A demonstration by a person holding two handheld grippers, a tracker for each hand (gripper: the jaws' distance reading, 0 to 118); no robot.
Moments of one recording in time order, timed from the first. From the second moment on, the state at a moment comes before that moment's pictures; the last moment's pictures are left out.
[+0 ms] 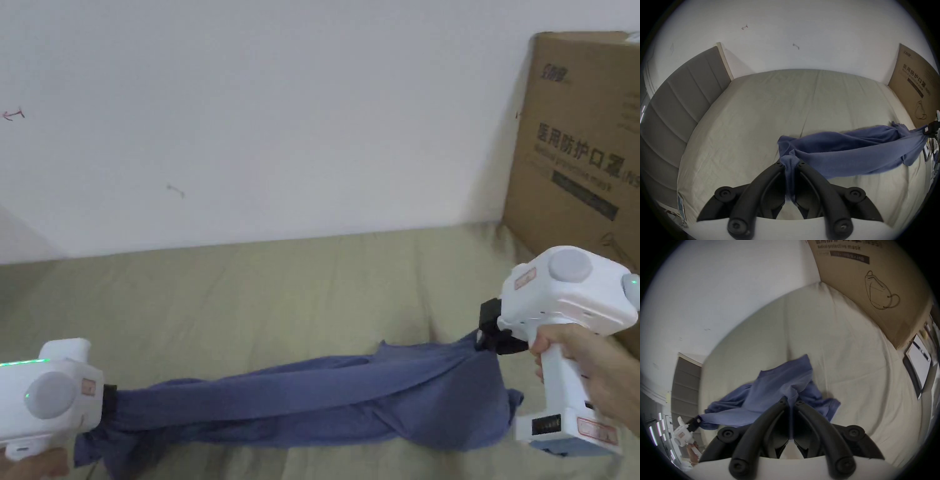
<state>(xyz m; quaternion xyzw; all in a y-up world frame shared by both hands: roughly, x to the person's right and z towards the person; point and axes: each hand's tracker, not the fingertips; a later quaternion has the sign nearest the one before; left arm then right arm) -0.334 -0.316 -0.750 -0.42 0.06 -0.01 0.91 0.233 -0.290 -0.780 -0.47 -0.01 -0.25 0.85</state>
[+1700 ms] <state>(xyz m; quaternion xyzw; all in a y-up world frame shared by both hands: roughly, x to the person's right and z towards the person) -0.373 -0.351 -0.244 -0.40 0.06 0.09 0.91 0.168 -0.352 -0.227 -0.44 0.01 -0.07 0.90</state>
